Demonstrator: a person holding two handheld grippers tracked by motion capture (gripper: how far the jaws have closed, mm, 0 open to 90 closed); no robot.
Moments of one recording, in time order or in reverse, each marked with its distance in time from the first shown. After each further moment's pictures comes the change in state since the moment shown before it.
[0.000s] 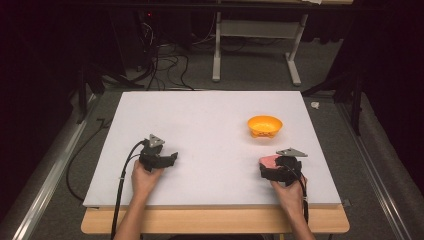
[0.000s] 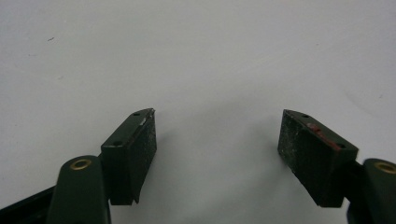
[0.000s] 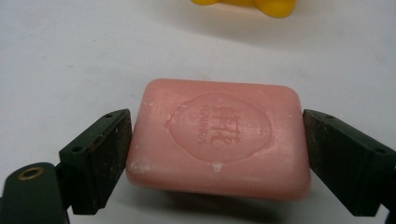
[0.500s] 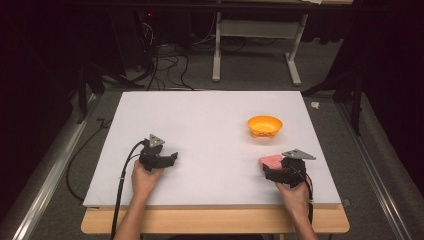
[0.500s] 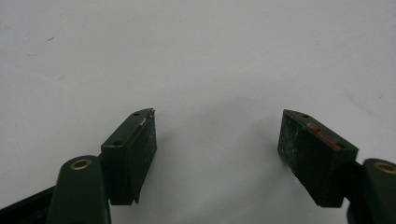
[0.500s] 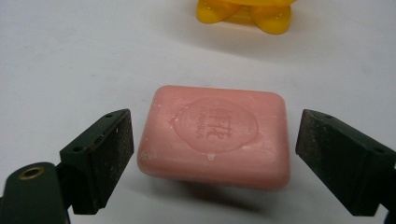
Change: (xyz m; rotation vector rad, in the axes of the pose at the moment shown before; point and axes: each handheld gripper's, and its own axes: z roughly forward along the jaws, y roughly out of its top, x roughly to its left) left arm 0.000 0.000 0.000 0.001 0.000 0.000; right arm -0.007 -0.002 -0.016 -0.062 0.053 -0.002
